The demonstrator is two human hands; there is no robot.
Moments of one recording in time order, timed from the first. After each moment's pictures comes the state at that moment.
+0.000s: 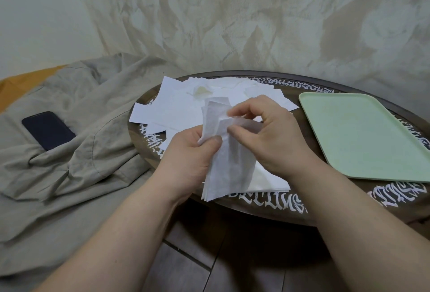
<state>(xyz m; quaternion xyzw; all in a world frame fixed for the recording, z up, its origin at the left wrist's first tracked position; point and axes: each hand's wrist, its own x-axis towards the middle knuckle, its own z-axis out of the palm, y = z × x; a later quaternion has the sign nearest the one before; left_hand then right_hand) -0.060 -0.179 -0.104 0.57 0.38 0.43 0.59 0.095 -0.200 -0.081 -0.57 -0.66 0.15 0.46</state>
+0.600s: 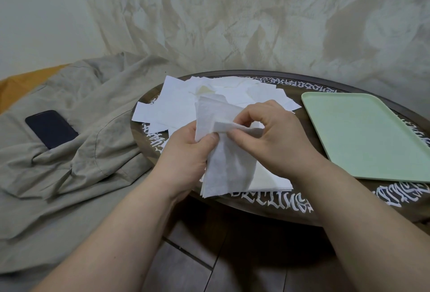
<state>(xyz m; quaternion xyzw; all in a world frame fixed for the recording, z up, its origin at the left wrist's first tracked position) -0.067 -0.177 -0.104 0.57 0.39 0.44 0.57 0.097 -0.201 -0.083 -0.56 -0.72 0.08 0.41</state>
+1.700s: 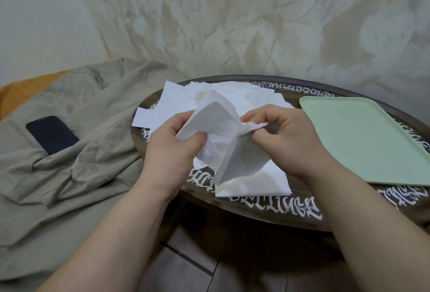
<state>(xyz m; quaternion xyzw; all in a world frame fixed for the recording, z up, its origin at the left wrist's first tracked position) -0.074 -0.176 -0.090 0.57 0.44 0.52 0.46 0.108 -0.207 -0.076 -0.56 -0.62 0.23 0.51</state>
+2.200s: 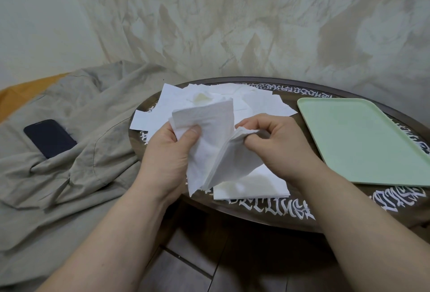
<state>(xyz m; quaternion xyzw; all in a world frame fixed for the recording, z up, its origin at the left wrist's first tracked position) -0.071 -0.173 -0.091 0.46 0.41 0.53 0.58 0.104 -0.204 -0.085 -0.56 -0.57 0.31 0.51</state>
